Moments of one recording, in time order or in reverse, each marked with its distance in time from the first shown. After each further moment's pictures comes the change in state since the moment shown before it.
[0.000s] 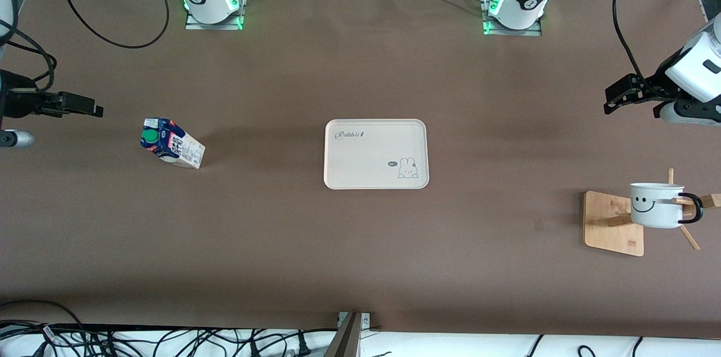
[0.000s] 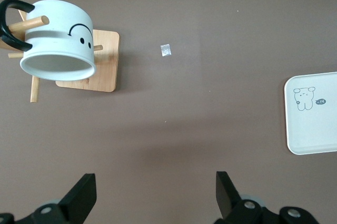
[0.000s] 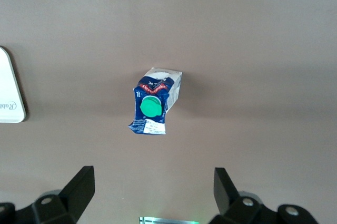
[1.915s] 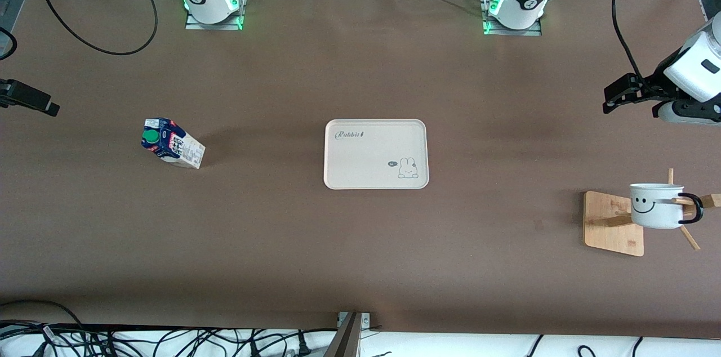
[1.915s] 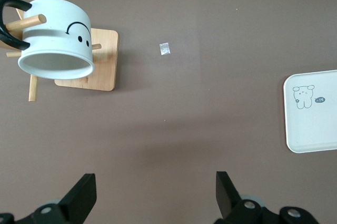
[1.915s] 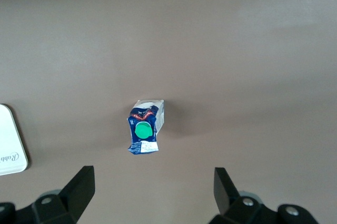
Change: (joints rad) left arm -0.001 0.000 -0.002 0.002 0.000 -0.008 0.000; right arm -0.606 -0.080 0.737 0.112 -0.234 0.031 0.294
